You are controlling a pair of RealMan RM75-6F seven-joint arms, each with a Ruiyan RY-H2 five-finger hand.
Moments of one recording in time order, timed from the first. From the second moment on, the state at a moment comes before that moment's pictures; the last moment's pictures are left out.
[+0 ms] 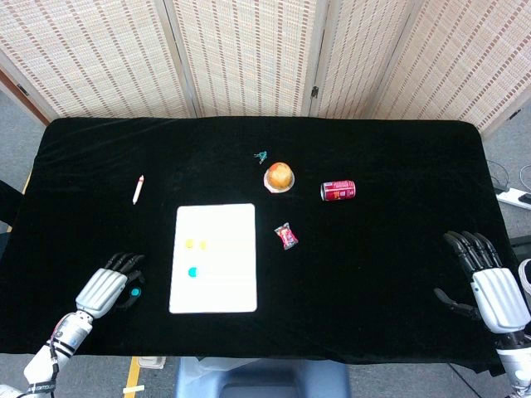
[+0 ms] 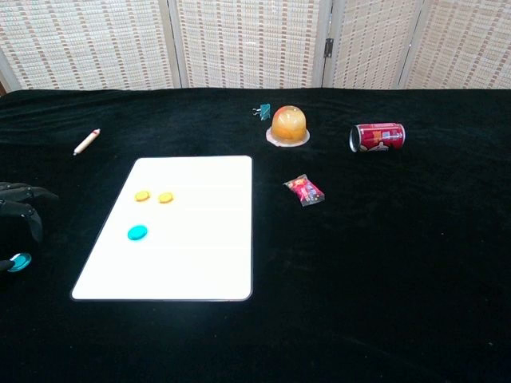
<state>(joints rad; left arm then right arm) -0.41 -1.39 0.12 -1.25 1.56 1.17 -0.12 0.09 -1.07 0.03 -1.59 -1.64 1.54 0.22</state>
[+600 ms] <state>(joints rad) -0.38 -1.43 0.11 -1.19 1.55 1.14 -0.14 0.09 -1.07 0.02 -1.59 -1.64 1.54 0.21</state>
